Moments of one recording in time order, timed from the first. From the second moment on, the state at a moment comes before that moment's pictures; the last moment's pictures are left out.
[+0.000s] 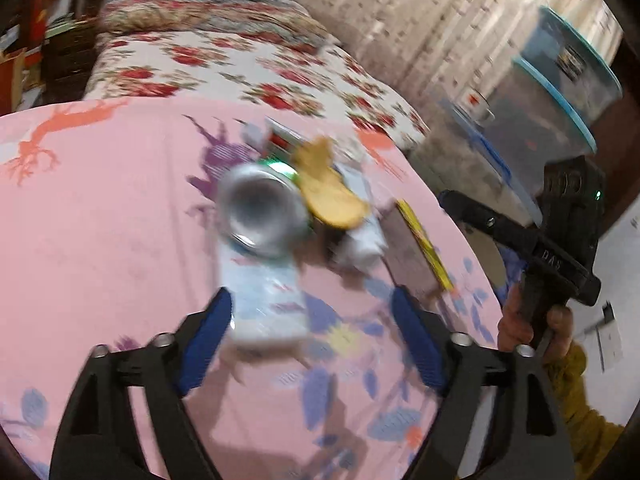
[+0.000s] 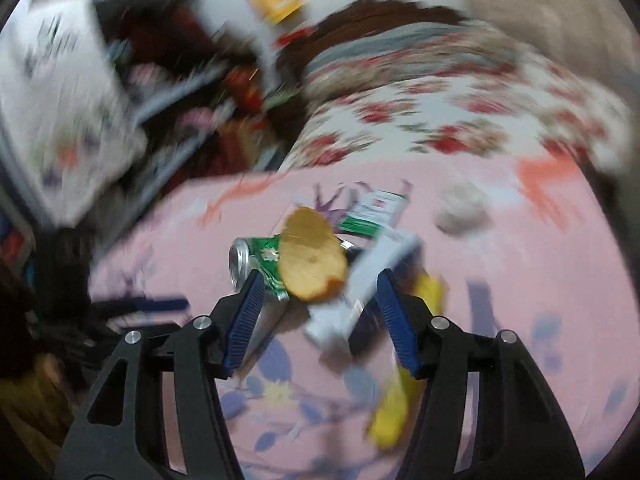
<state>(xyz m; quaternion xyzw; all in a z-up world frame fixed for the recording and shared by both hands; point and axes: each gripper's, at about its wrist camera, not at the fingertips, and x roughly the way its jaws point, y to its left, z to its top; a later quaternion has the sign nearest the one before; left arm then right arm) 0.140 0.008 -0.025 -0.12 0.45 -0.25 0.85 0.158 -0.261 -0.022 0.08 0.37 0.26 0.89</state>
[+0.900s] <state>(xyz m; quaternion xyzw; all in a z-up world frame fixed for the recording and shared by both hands) 0.178 0.029 -0.023 -0.15 0.43 -0.26 0.85 0.200 -0.204 -0.042 0.00 0.44 0.34 0.83</state>
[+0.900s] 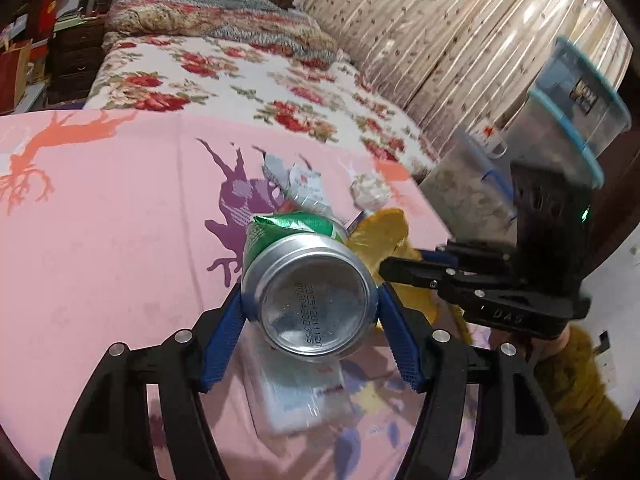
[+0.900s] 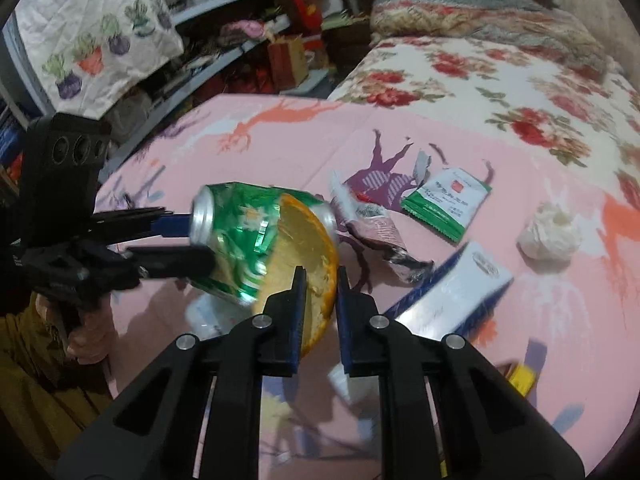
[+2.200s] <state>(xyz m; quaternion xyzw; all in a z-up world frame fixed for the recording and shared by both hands) 0.045 0.097 -0.010 -0.17 0.41 -0.26 0.86 0.036 -0.191 -0.092 0.10 0.40 0.26 0.87</state>
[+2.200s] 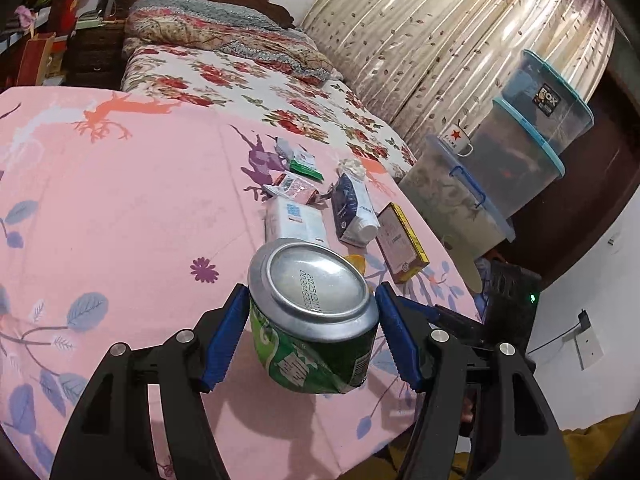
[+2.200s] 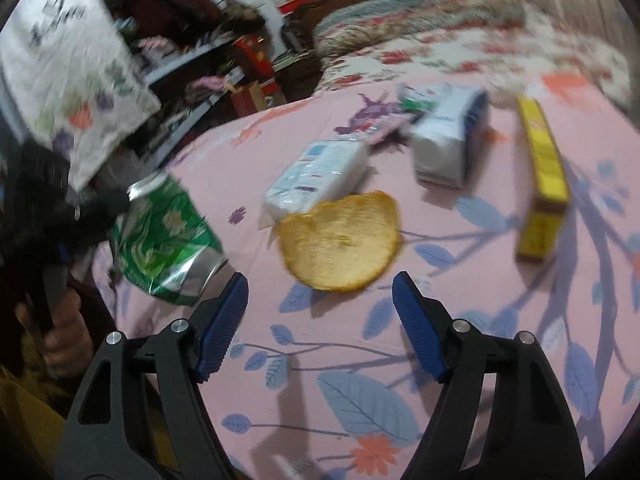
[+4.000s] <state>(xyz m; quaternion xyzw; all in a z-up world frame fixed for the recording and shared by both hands) 0.172 -0.467 0.023 0.07 0.45 -0.54 0.71 0.007 -0.642 -0.077 0.41 0.23 0.01 0.88</state>
